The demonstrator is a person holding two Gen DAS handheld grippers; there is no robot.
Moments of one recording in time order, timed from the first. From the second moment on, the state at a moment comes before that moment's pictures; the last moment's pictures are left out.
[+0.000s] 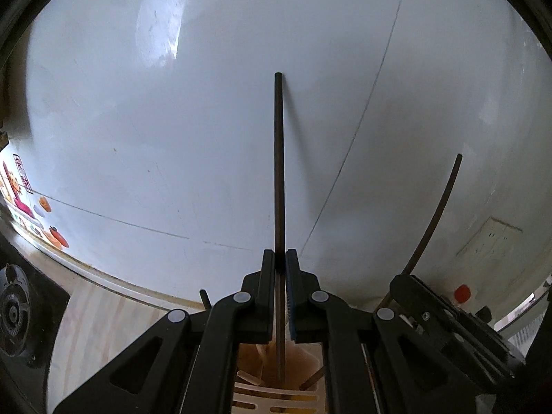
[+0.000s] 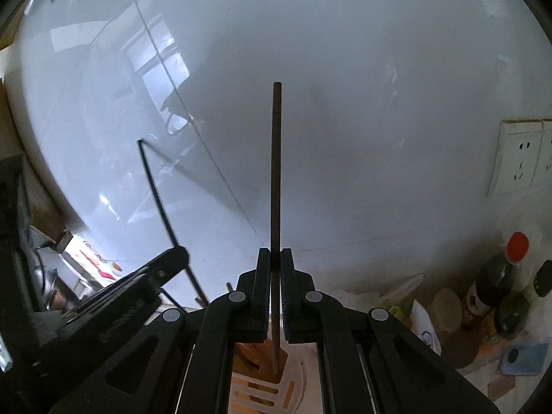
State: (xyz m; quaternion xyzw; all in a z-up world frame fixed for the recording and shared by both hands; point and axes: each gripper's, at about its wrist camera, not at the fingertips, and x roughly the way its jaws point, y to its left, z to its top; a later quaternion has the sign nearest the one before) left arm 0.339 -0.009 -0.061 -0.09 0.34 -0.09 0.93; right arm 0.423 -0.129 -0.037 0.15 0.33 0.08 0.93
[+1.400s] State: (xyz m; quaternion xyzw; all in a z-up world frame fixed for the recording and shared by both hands) left arm 0.158 -0.064 -0.291 0.05 0.62 -0.07 0.78; right arm 0.214 -0.275 -0.246 0.16 0.60 -0.11 0.78
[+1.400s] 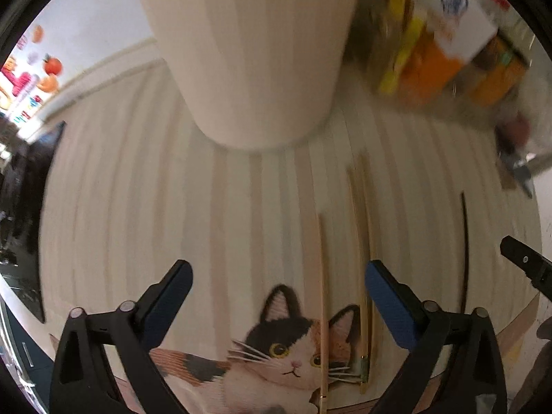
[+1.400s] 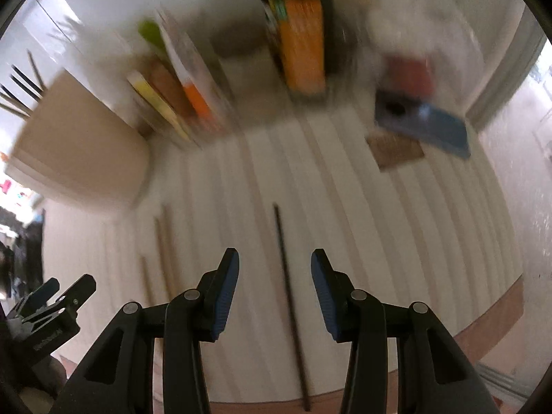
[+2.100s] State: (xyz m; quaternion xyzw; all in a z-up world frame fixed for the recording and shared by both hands) left arm 0.143 -0.042 -0.322 0.09 0.65 -0.06 0.75; right arm 0.204 -0.245 -0.326 0.08 0.69 -0.09 0.72
